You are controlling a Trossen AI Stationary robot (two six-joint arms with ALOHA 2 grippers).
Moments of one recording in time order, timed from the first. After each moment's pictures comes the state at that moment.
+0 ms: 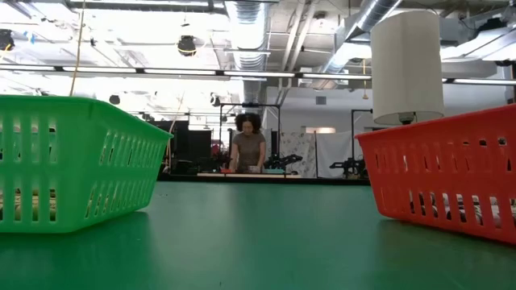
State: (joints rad) left arm -0.07 0.39 0.80 -0.35 -0.01 -0.14; right arm 0.42 1.15 1.53 -0.62 0.01 0.11
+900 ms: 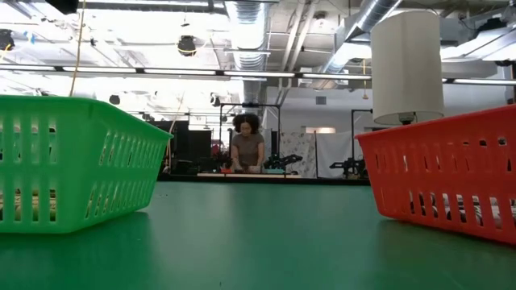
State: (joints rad) left arm -0.07 0.01 0.55 -0.27 0.21 -0.25; right arm 0.42 0.34 0.68 -0.13 0.17 0.13
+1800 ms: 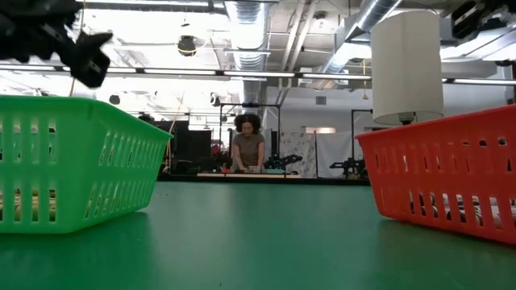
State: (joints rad) left arm -0.07 0.00 0.10 0.06 0.18 -0.33; right arm 0.42 0.00 0.29 0.02 0.16 0.16
